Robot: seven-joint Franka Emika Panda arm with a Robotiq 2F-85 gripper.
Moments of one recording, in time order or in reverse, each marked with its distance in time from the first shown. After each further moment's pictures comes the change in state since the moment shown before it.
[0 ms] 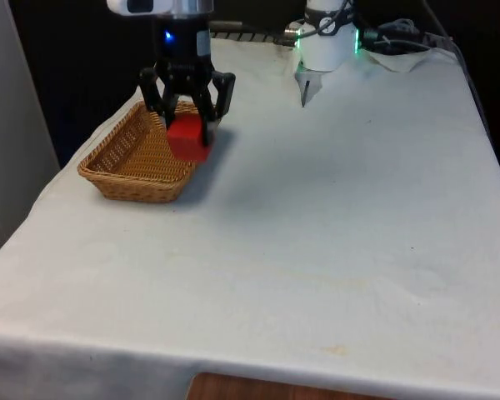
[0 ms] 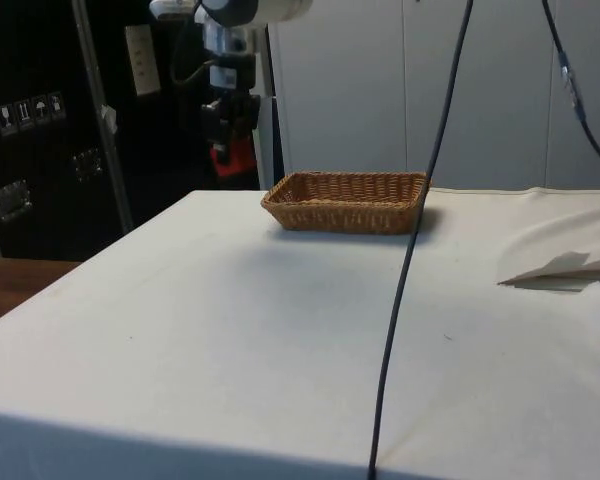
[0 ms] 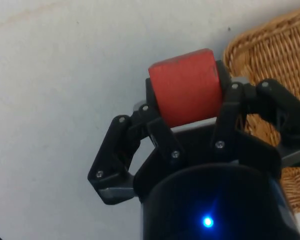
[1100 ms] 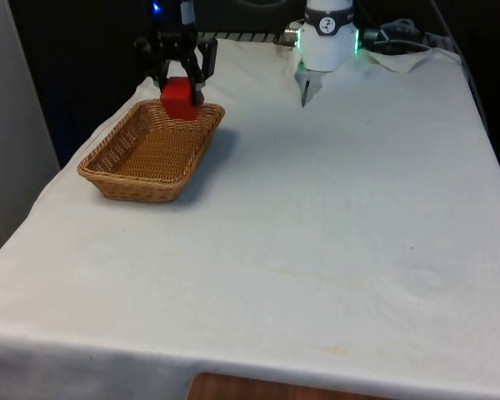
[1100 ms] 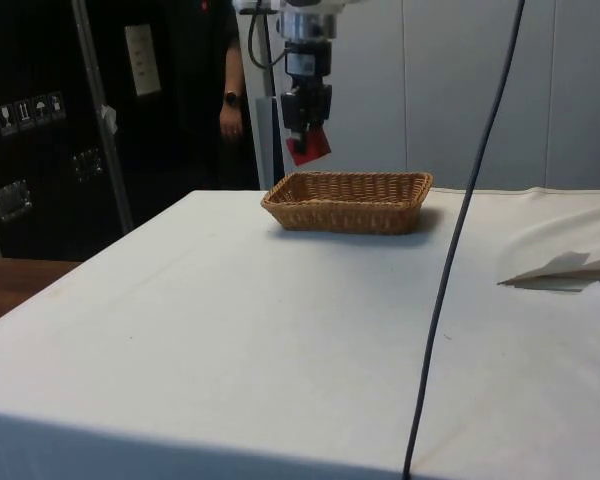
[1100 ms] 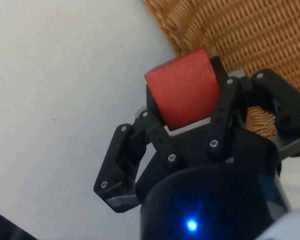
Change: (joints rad) arm 0.000 -0.226 -0.119 -0.320 0.021 0.007 -0.163
